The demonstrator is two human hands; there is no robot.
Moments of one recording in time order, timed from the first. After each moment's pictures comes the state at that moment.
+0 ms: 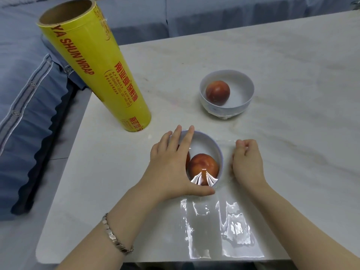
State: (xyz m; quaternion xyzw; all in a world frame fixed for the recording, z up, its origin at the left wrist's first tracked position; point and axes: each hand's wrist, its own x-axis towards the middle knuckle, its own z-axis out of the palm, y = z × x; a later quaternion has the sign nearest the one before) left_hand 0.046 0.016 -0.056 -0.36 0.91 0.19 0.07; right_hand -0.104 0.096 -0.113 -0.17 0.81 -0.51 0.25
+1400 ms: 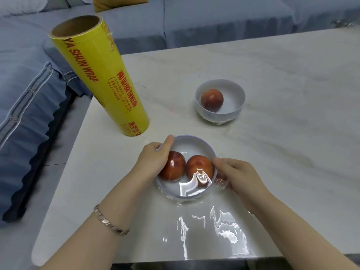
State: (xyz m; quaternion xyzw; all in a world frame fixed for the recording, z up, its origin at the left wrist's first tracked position) left_hand 0.042 -0.008 -0.051 -0.58 0.64 0.48 -0.11; right_hand -0.084 0.130 -0.076 -0.16 0.64 -0.57 0.49
